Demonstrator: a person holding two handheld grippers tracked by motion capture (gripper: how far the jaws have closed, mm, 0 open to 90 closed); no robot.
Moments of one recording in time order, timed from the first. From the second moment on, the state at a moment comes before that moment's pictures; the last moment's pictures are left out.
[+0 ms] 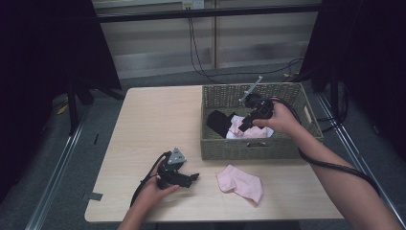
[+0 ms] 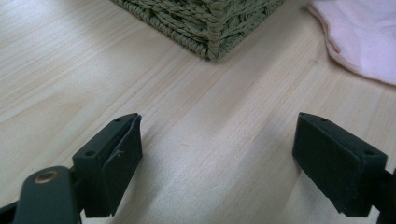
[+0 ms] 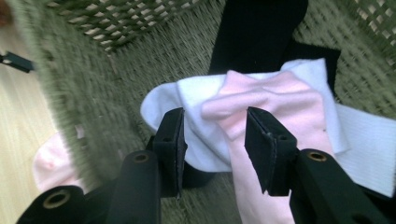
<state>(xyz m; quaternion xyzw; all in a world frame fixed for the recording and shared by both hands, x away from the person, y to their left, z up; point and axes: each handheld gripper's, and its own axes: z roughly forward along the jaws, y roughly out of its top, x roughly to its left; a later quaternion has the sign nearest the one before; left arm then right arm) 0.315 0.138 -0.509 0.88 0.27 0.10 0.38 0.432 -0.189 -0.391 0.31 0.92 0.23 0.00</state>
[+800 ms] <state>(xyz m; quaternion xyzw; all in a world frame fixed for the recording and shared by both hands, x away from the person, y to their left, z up) 0.315 0.138 -0.509 0.88 0.27 0.10 0.39 0.453 -0.183 -0.435 0.34 0.92 0.18 -0.02</state>
